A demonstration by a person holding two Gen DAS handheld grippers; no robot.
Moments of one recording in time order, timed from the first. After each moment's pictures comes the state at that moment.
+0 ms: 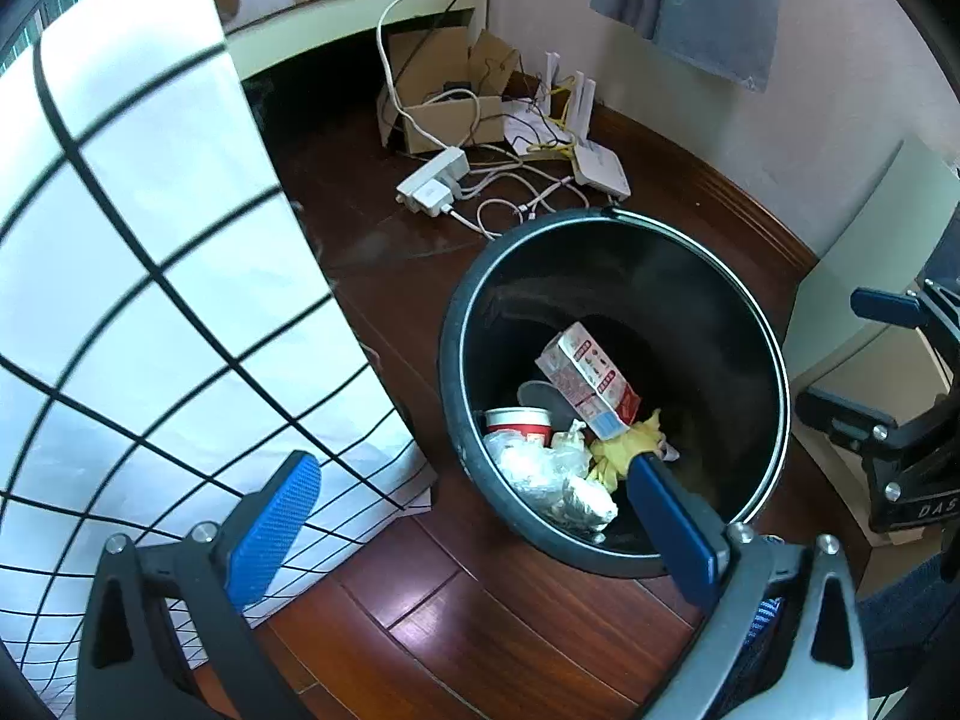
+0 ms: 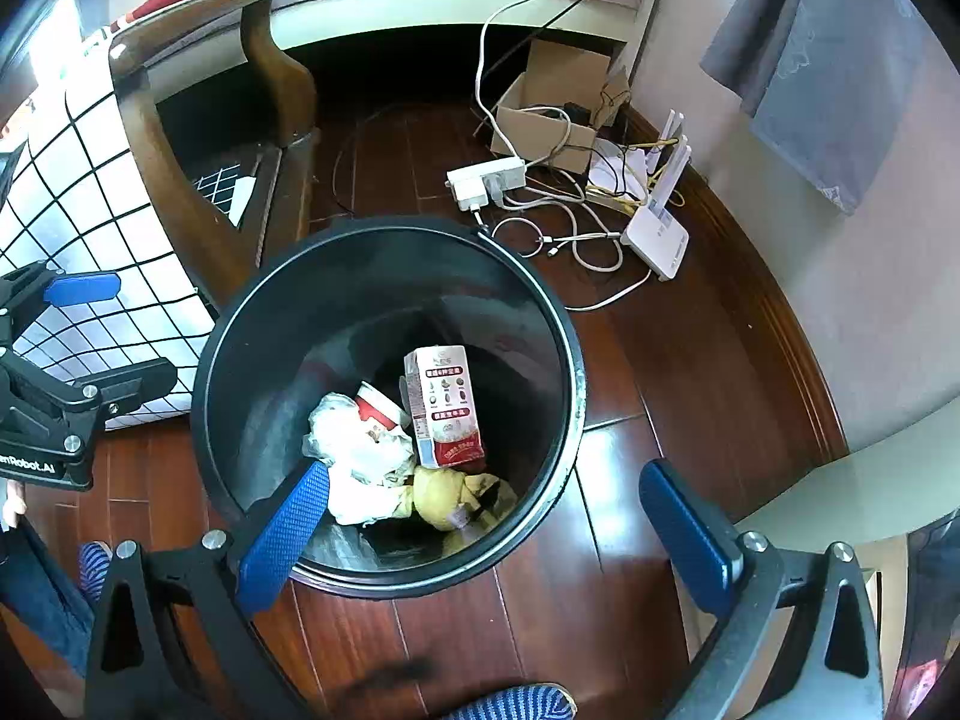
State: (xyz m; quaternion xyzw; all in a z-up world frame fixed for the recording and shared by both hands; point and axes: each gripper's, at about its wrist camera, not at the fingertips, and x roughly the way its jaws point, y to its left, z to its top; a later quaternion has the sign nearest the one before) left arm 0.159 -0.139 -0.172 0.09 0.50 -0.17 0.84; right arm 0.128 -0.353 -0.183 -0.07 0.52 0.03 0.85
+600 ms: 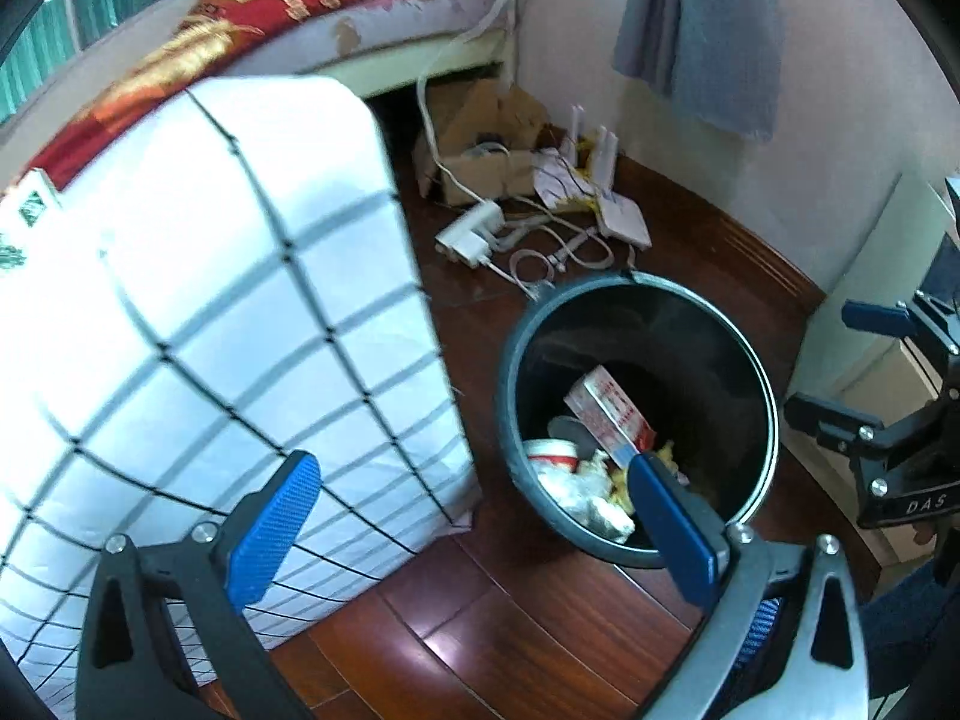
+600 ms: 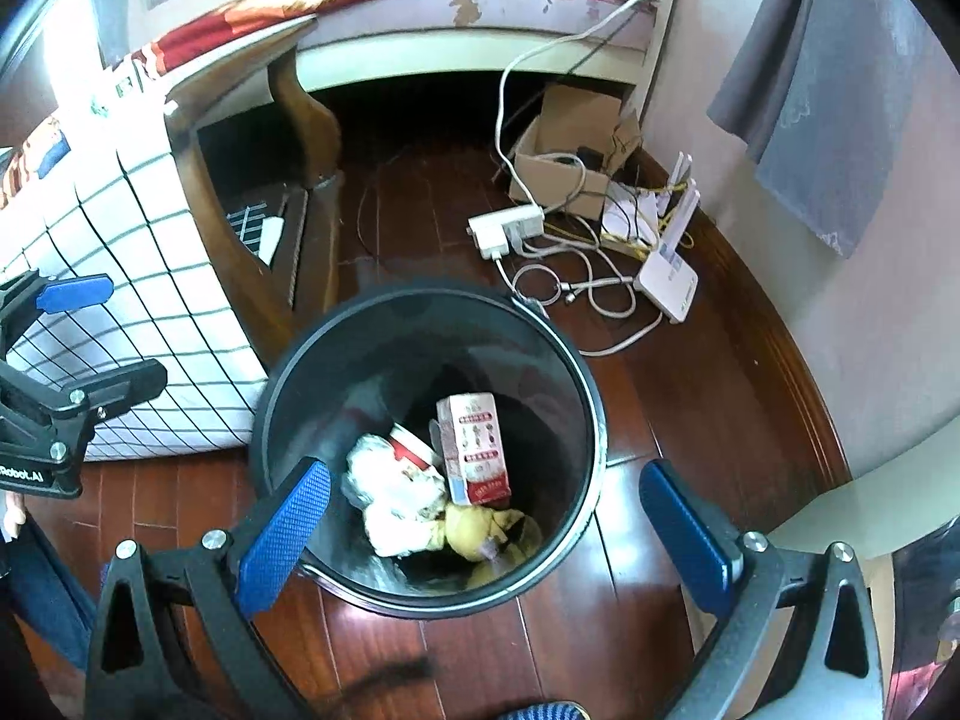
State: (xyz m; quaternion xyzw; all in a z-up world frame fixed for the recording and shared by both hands) left arm 0.143 -0.114 -0.123 0.09 0.45 -0.14 0.88; right arm 0.123 -0.330 -0.143 -0.07 0.48 0.05 0.88
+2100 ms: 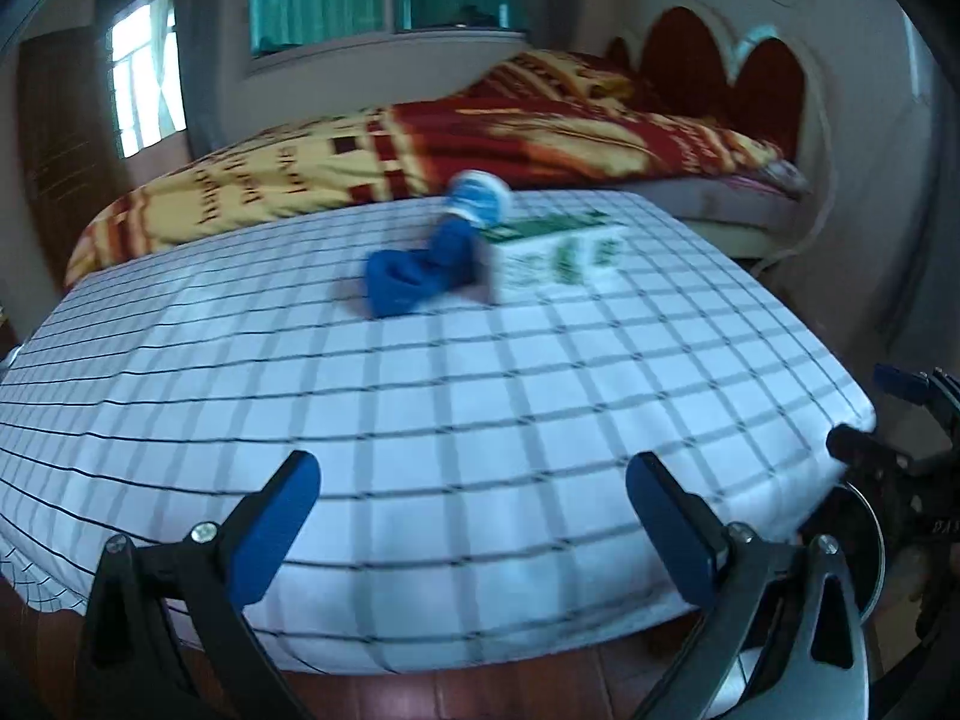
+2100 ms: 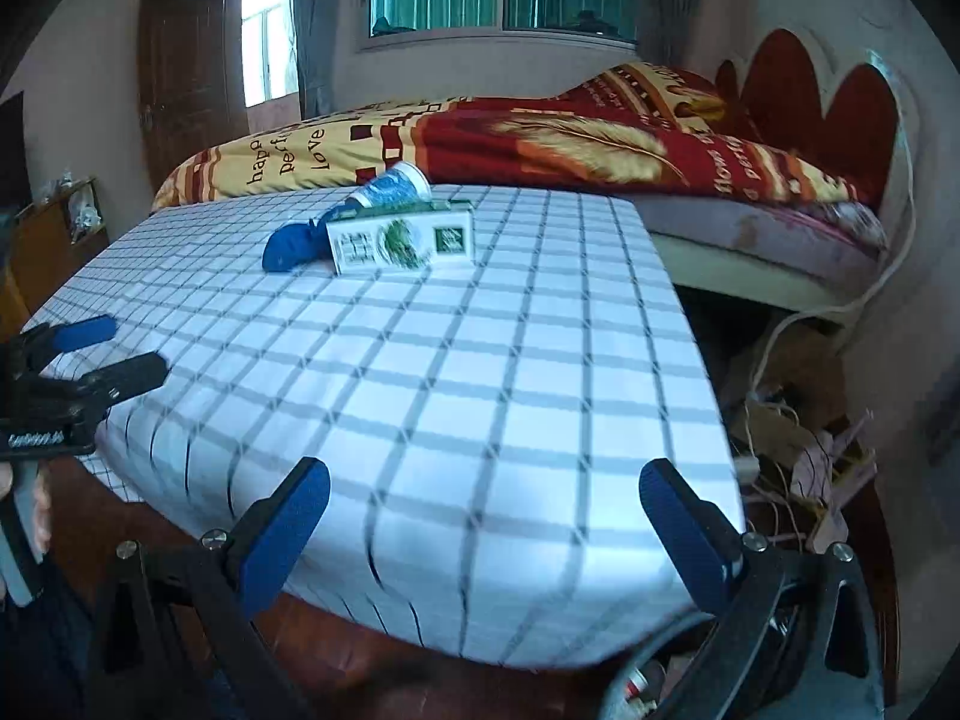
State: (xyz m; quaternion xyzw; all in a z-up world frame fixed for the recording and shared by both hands) left arm 0.103 0.193 -0.027 -0.04 0.34 0.11 0.93; right arm 0.182 -0.033 -0.024 -0.11 0.34 0.25 0.90
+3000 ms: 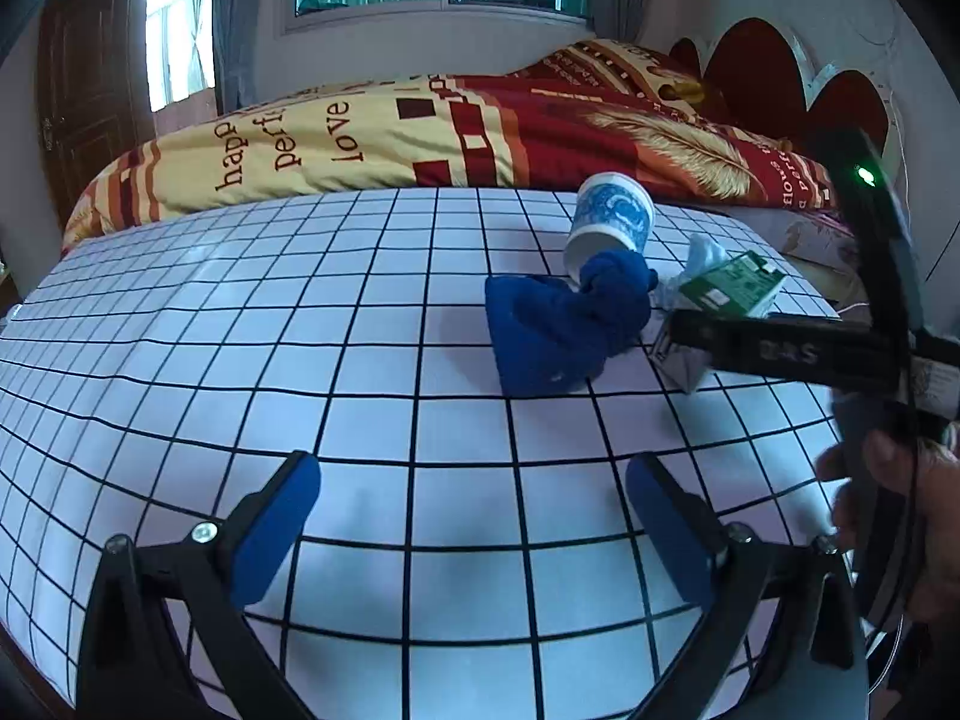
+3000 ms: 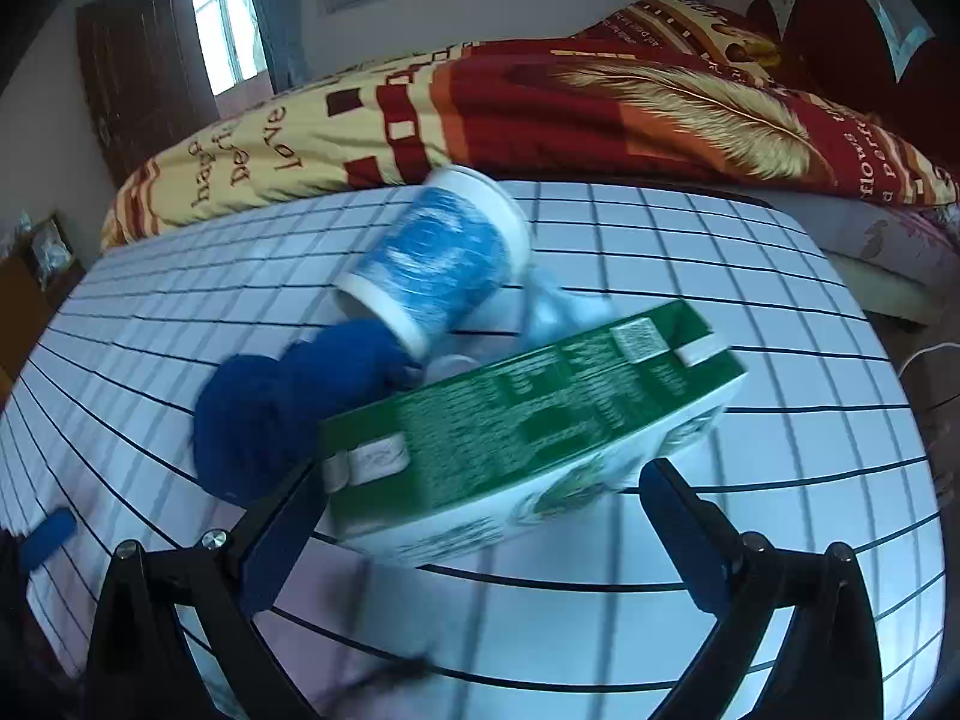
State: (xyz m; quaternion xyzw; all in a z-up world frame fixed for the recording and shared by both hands) left arm 0.187 0.290 -0.055 -0.09 0.36 0.13 0.92; right arm 0.356 0.165 -0.052 -0.08 0.41 0.24 0.87
